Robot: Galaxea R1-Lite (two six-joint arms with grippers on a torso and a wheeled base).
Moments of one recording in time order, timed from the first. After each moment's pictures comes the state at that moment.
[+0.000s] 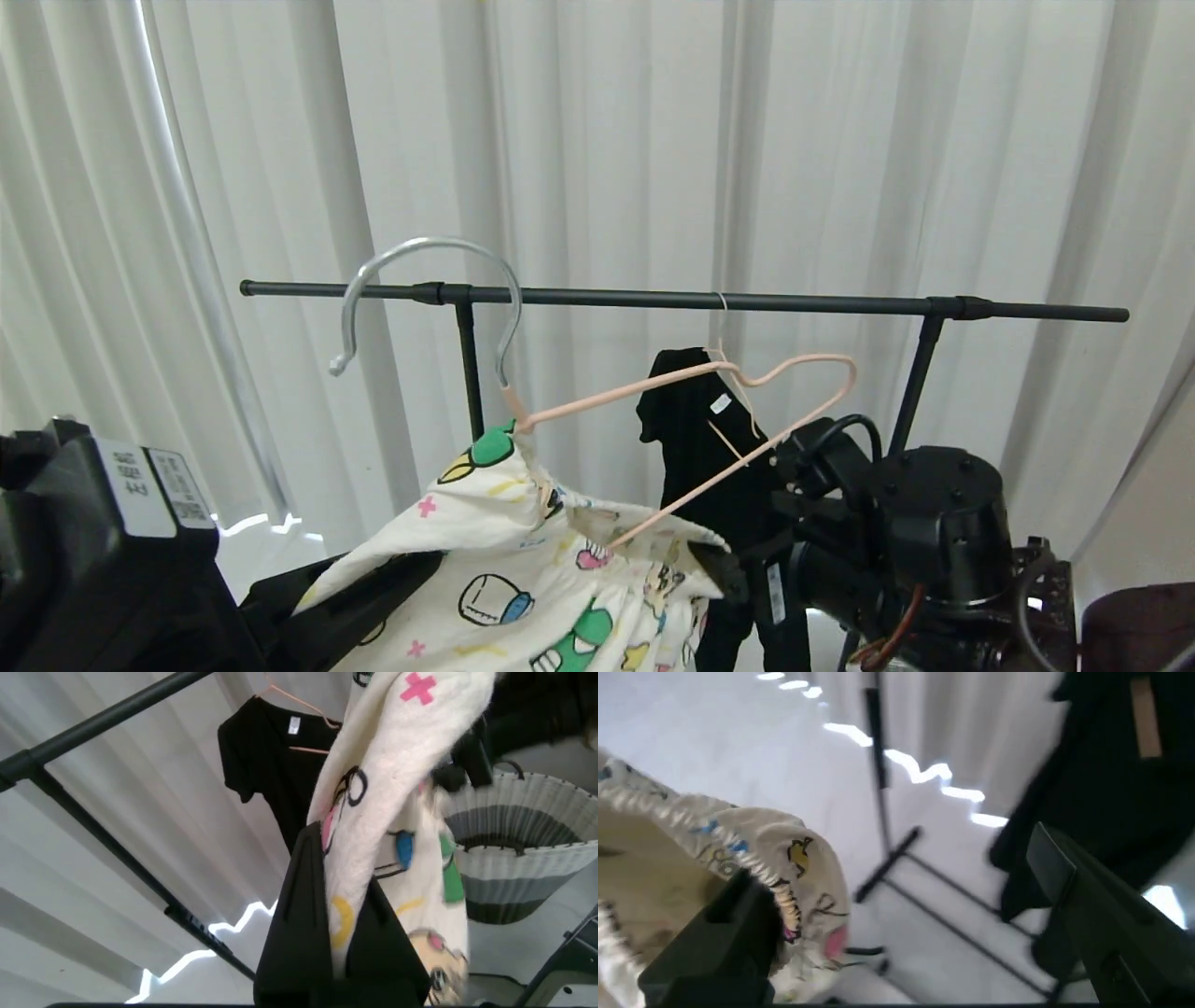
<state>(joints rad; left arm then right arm) -1.03 1.05 -0.50 -0.26 0.34 0.17 0.90 1.76 -0.55 -0.80 -0.26 0.22</state>
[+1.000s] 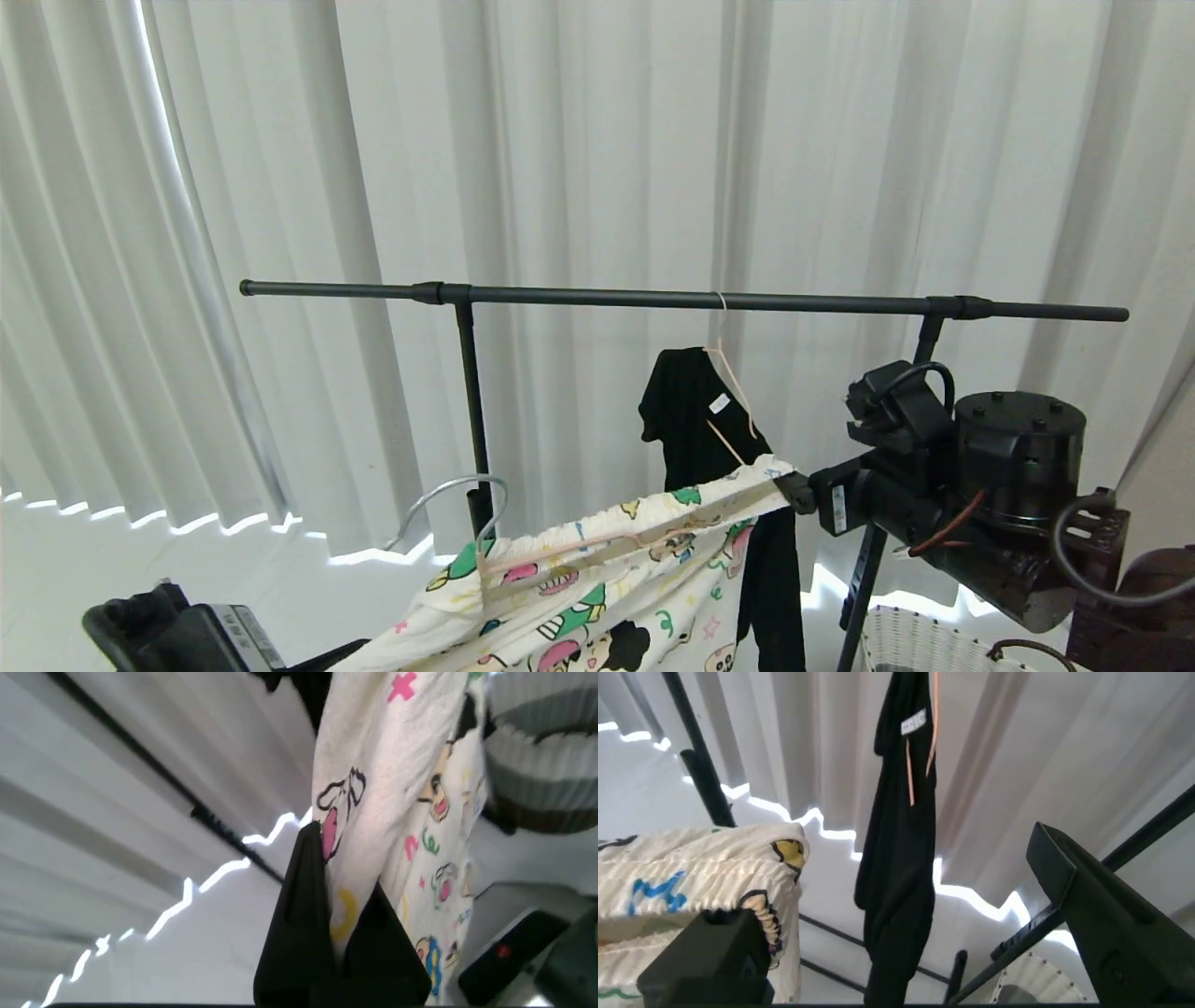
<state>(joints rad) -0.93 1.01 -0.26 -0.20 0.40 0.19 0.67 1.73 -0.51 -0.96 -0.25 0.01</state>
